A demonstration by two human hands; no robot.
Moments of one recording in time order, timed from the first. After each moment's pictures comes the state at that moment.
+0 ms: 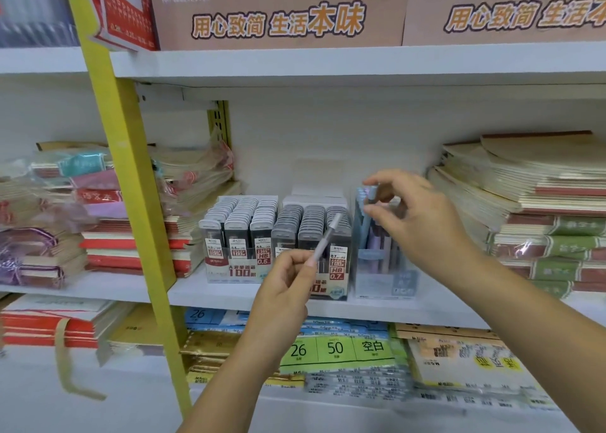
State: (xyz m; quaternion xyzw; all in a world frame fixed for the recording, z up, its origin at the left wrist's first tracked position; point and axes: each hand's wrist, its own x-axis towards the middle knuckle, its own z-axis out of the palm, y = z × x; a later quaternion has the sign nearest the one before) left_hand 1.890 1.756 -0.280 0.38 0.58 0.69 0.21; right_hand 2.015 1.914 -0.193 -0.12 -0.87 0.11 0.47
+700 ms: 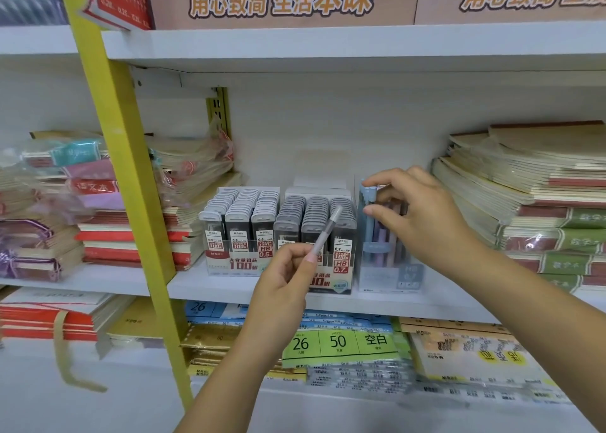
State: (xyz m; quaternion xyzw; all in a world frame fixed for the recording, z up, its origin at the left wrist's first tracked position) left_hand 1.883 1.758 -0.286 0.38 0.59 0.69 0.19; right_hand 2.006 1.922 -0.199 -0.12 -0.89 0.08 0.43
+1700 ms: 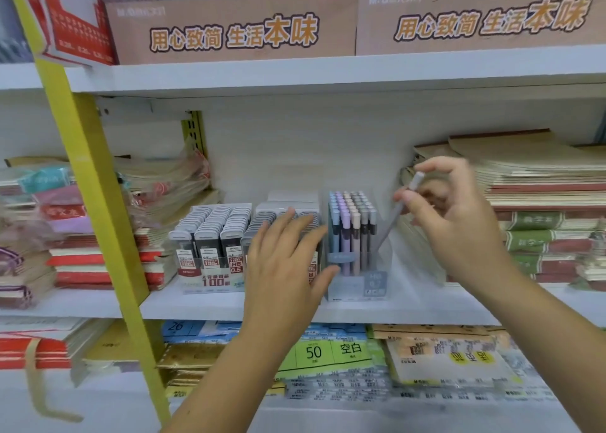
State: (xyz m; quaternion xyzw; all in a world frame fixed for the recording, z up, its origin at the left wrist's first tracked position) left_hand 1.905 1.794 -0.261 0.53 0.71 0.33 -0.34; right_hand 2.075 1.929 -0.190 -0.14 -0.79 0.27 0.54
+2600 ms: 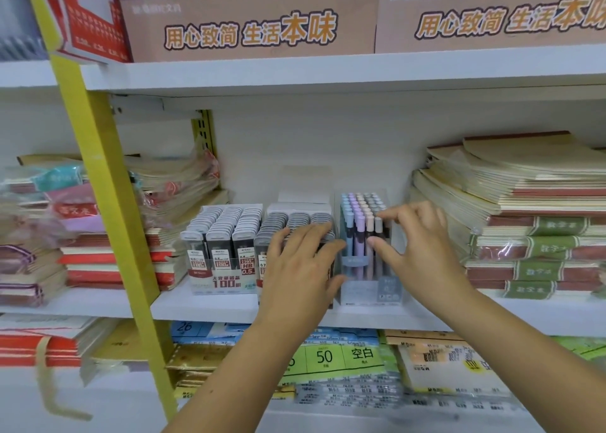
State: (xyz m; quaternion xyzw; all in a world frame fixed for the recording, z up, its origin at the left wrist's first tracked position) left_hand 1.894 1.805 -0.261 0.56 0.73 0.25 -0.30; right_hand 2.030 1.942 -0.238 -0.27 -0.85 0.06 0.45
